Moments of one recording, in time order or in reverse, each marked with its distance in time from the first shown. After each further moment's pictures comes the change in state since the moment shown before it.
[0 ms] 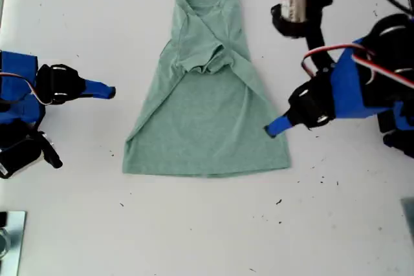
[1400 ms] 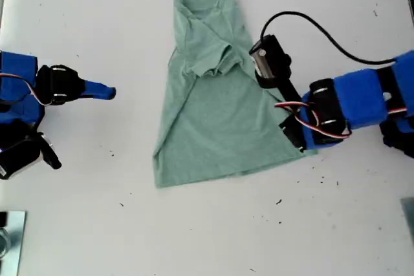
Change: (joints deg) arm 0 0.6 0.5 0.0 0.1 0.0; arm 1 -5.4 -14.0 14.9 -12.4 3.8
